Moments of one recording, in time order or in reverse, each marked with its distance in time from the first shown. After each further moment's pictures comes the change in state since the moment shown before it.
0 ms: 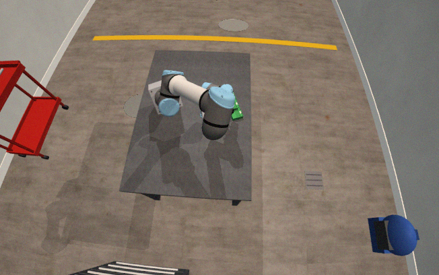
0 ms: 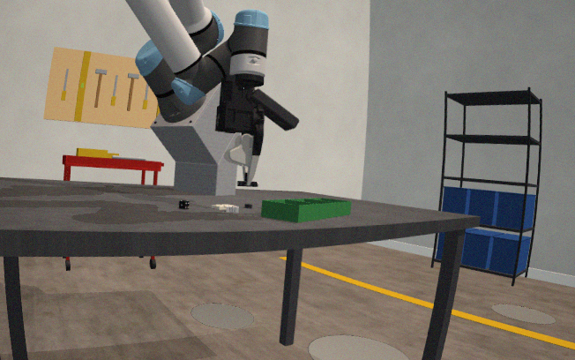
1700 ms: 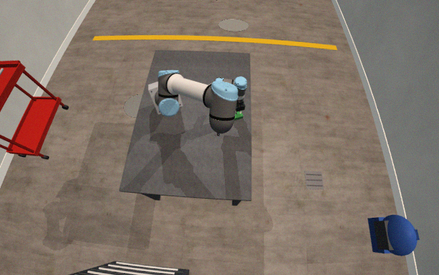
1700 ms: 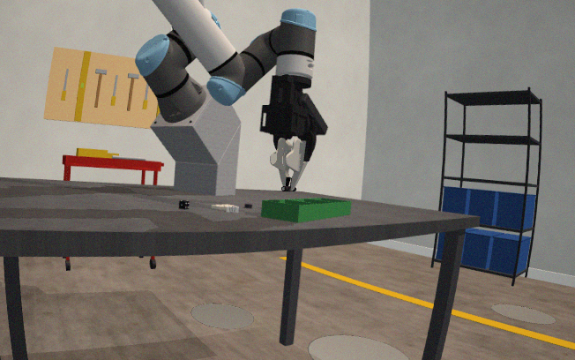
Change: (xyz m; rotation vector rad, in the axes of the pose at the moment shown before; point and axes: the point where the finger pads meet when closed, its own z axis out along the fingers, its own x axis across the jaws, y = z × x) arm 0.046 -0.071 0.006 -0.012 -0.042 -0.555
